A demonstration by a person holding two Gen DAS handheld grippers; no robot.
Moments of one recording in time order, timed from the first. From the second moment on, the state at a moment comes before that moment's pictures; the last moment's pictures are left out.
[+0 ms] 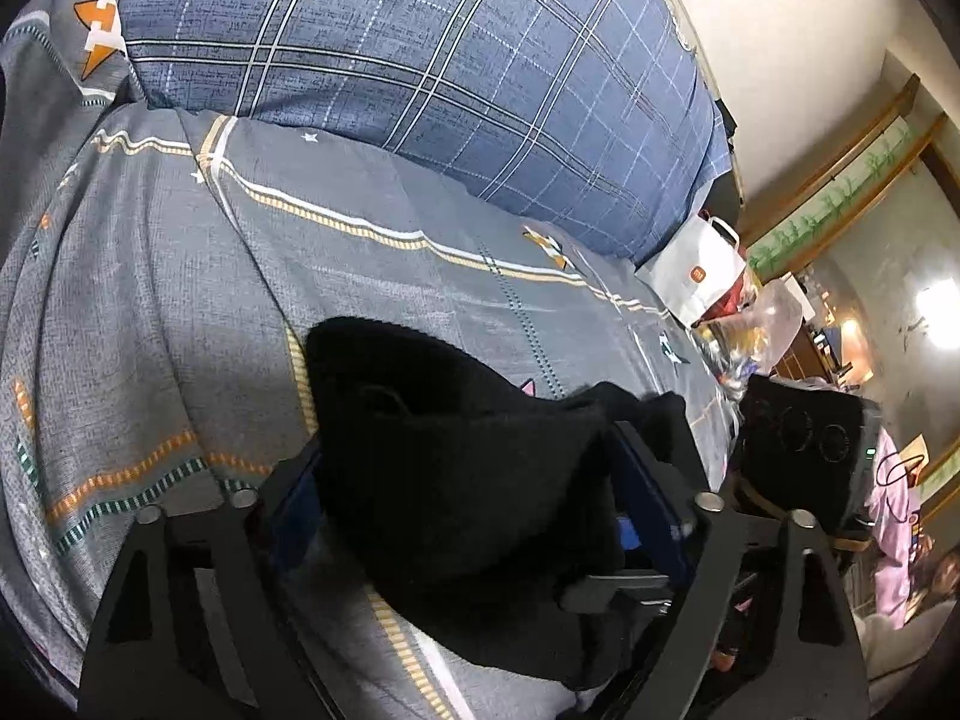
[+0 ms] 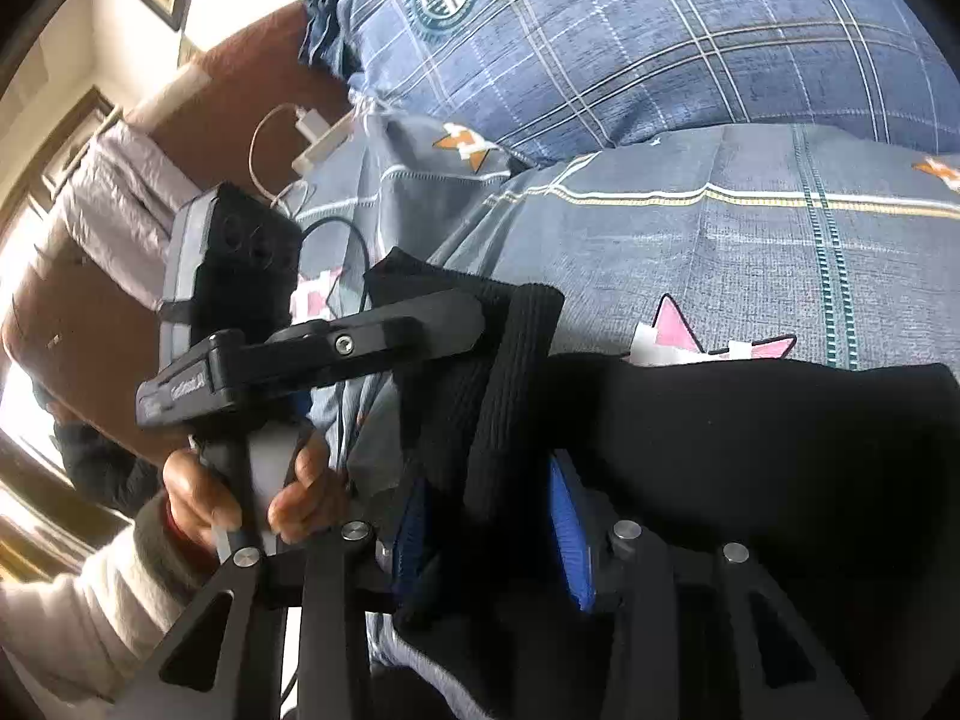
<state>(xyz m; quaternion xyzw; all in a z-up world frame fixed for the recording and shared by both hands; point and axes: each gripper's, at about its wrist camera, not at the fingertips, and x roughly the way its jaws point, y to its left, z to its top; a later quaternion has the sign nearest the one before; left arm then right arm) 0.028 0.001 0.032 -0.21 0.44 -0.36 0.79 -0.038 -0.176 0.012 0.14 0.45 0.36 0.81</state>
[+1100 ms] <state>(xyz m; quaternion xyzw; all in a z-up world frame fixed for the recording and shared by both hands) -0.031 -0.177 0.094 -0.04 0.41 -0.35 0.84 -0.126 -0.422 0.023 0.29 0.34 0.13 0.88</state>
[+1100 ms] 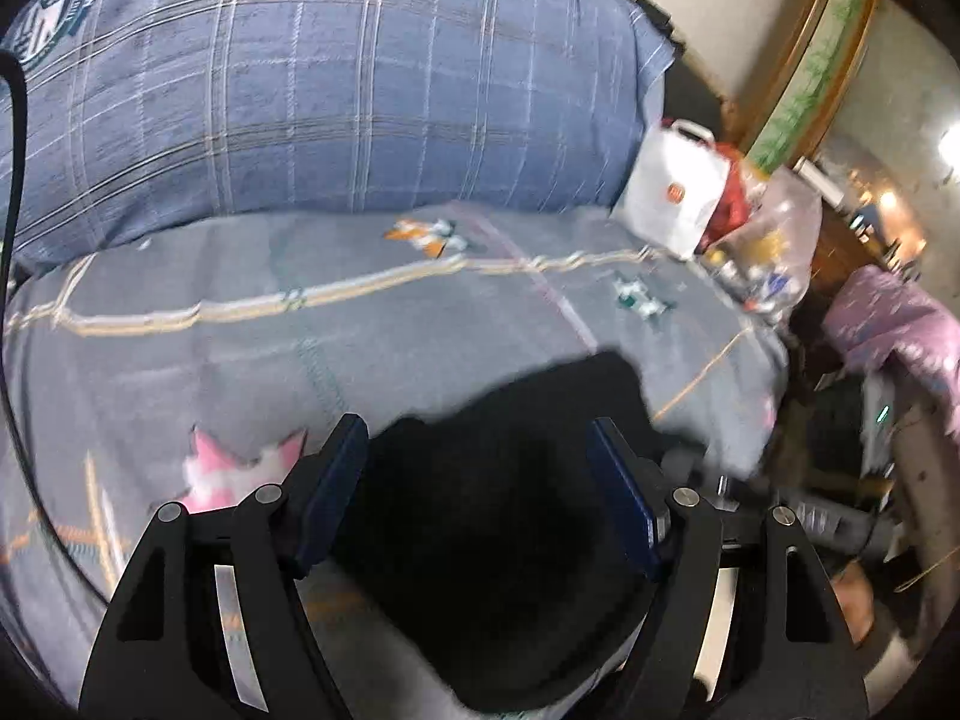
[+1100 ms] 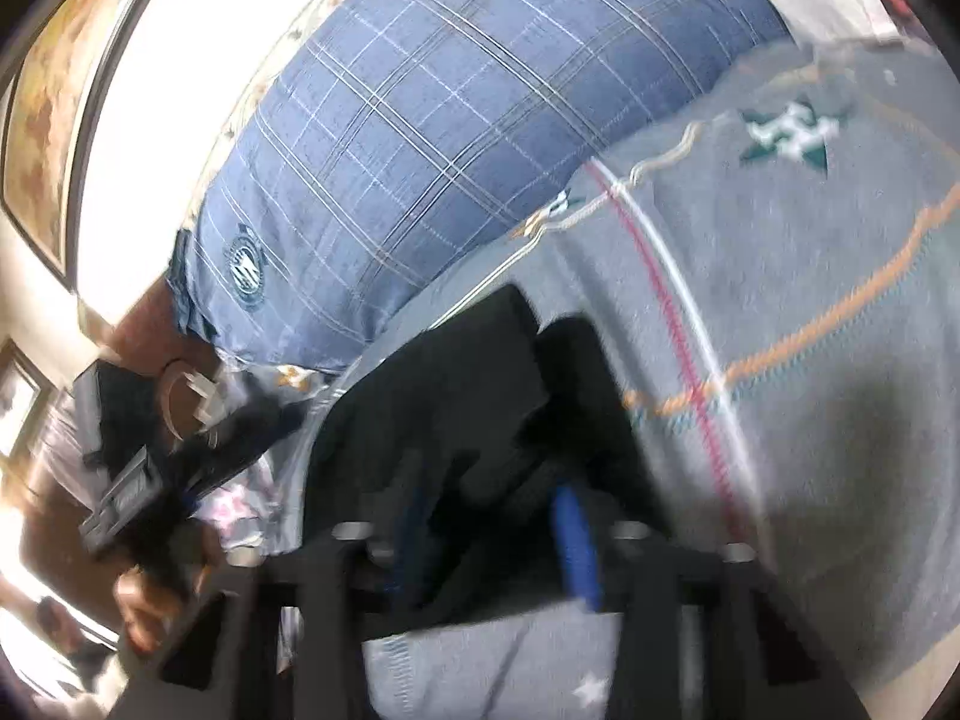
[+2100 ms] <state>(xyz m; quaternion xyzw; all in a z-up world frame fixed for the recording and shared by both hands) 0.004 -0.193 0.038 -0.04 0.44 -0.28 0.85 -0.036 -0.367 0.025 0.13 0.36 0.13 0.91</state>
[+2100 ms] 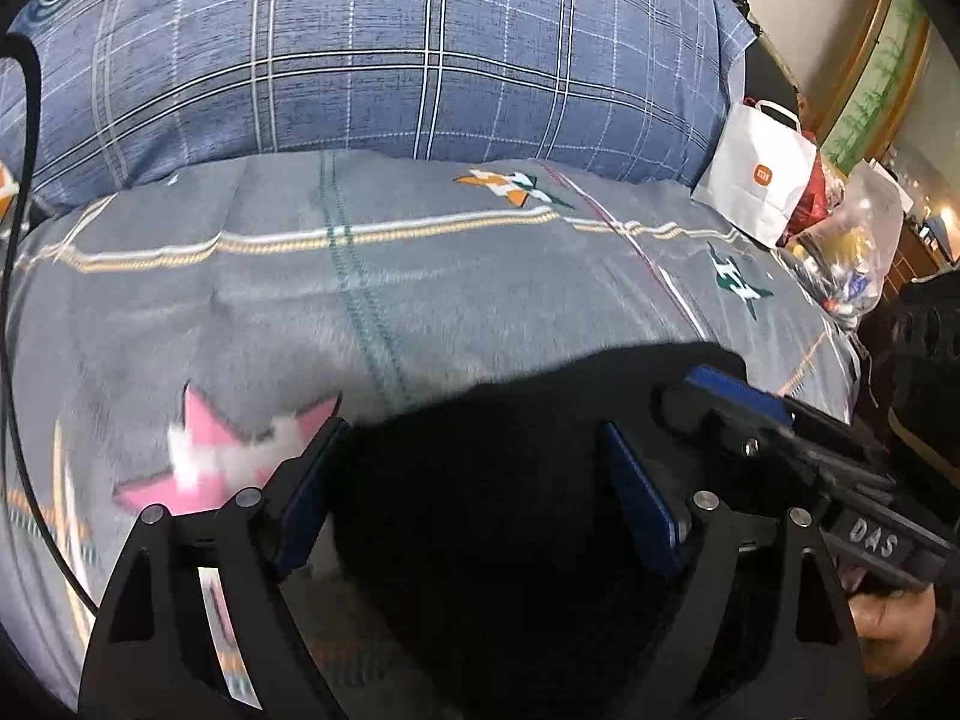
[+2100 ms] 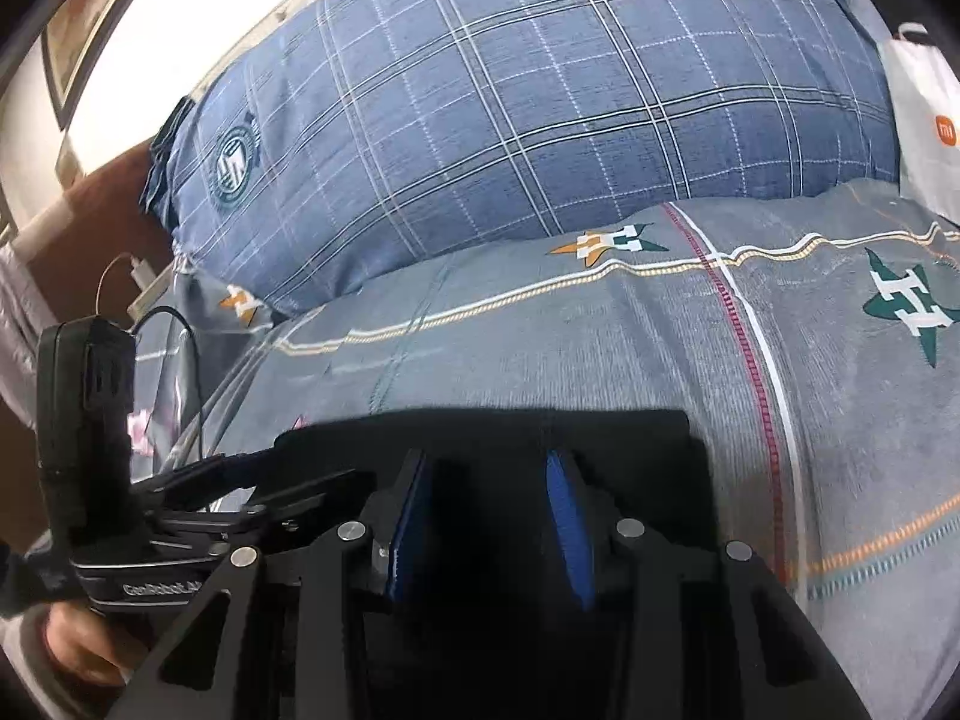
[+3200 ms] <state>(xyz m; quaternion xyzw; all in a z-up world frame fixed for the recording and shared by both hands) -0.087 -0.145 0.045 -0.06 0.51 -0.23 0.82 -0.113 -0.403 0.032 0.18 0.38 0.14 0.90</state>
